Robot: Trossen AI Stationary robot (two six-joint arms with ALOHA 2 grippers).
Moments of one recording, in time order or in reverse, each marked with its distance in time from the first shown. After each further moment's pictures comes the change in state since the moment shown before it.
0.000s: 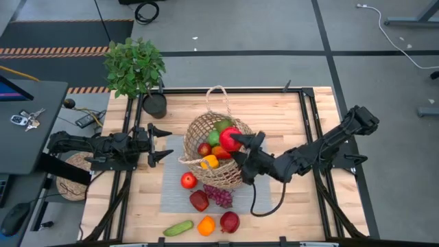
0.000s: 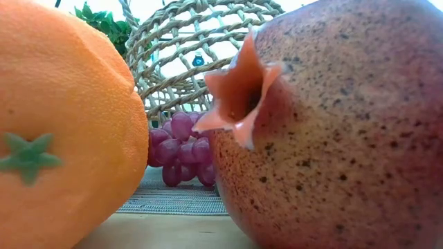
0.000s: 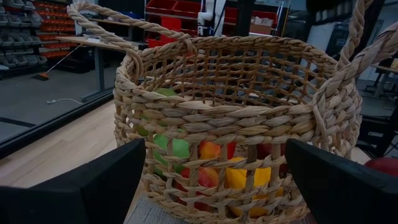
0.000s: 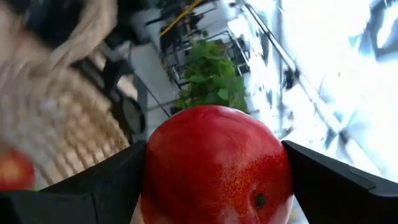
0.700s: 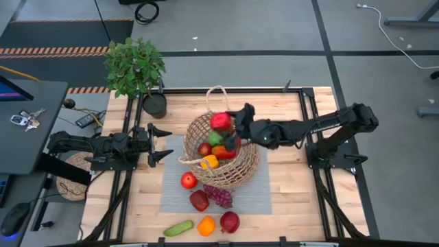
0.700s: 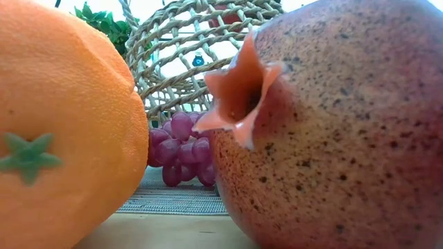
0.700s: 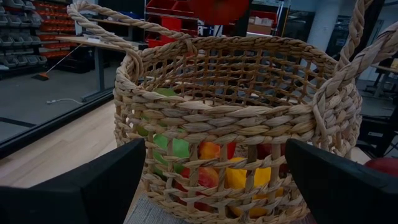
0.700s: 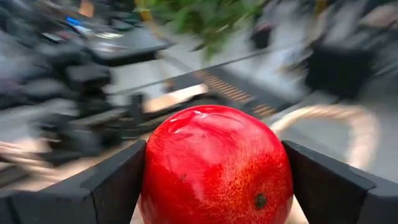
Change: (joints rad) left arm 0.000 0.000 0.000 0.000 0.000 0.000; right arm -0.356 -0.021 0.000 -0.266 -0.427 1.392
